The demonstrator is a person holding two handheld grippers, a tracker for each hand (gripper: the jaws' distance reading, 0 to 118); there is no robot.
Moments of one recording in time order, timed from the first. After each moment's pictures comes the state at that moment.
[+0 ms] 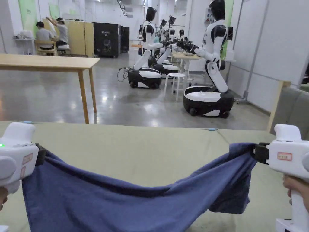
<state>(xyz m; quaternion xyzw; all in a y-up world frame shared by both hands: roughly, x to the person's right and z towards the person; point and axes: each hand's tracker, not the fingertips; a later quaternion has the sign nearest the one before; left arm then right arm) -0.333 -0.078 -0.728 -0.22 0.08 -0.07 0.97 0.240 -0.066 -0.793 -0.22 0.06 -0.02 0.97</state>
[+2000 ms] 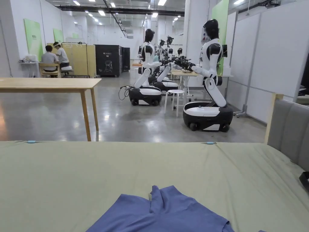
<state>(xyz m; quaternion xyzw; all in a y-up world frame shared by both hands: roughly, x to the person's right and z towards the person) -0.333 -0.261 -0.623 -0.41 0.03 0.04 0.91 0.312 -0.294 -0.677 -0.38 0.01 -0.03 0.92</state>
